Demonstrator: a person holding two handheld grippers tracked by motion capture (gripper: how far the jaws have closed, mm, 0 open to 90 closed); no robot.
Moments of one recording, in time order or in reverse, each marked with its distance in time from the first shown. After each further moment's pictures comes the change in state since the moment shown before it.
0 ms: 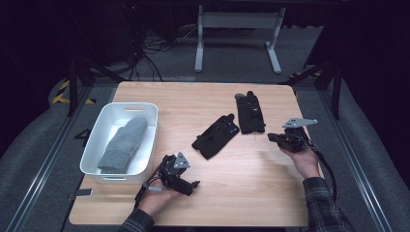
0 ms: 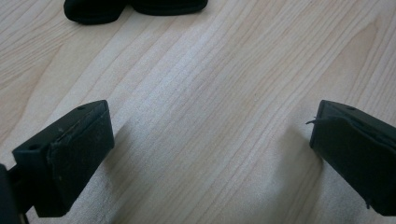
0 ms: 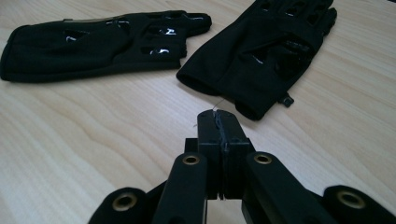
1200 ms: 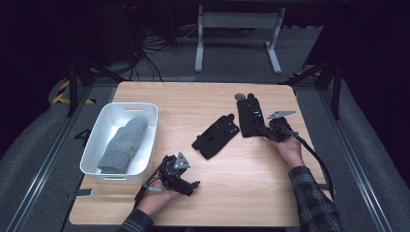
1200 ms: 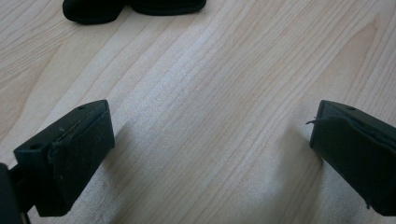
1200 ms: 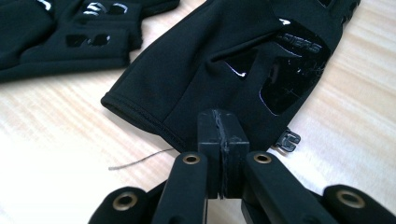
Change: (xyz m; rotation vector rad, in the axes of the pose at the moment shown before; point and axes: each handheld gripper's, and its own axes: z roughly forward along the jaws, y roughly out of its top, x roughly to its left) left arm -0.001 0.000 0.000 0.004 -0.001 -0.003; right arm -0.023 0.006 0.068 0.094 -0.010 0.012
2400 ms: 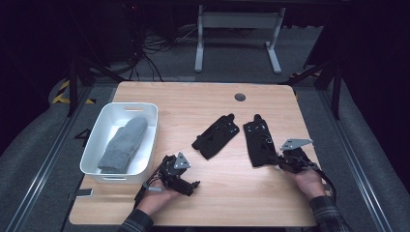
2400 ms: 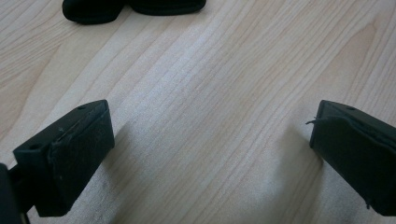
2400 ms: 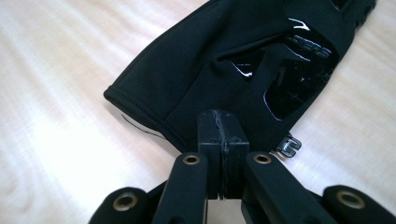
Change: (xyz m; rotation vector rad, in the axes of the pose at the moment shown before) left arm 0.000 0.000 0.000 0.000 0.000 0.000; right arm 0.052 -0.069 -0.072 0.047 0.059 -0.095
